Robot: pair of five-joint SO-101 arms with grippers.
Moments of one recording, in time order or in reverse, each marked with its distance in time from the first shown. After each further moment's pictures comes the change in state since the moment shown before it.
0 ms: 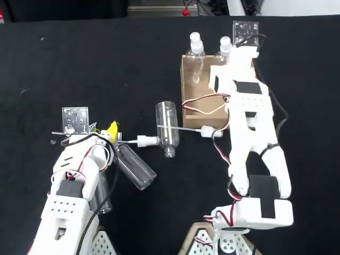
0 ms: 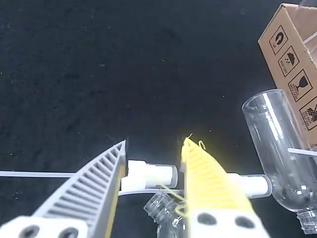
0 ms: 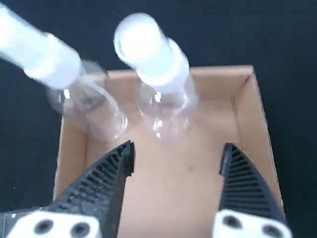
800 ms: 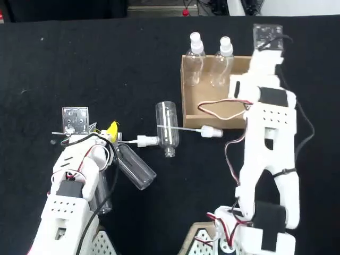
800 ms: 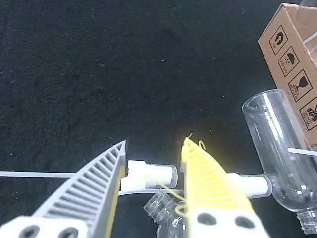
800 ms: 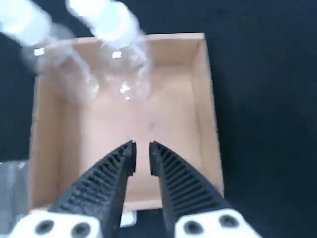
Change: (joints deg) left arm 0.0 0.0 0.0 0.0 0.0; right arm 6.9 -13.5 3.3 12.9 5.9
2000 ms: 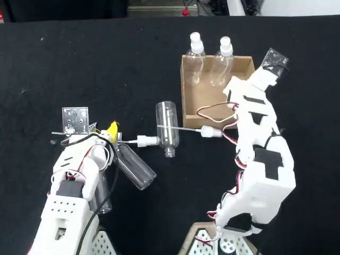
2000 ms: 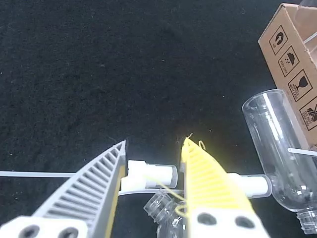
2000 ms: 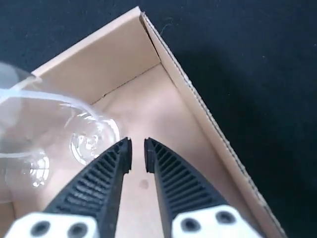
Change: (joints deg) left arm 0.0 0.0 0.0 0.0 0.0; right arm 1.5 31.7 1.8 -36.3 -25.6
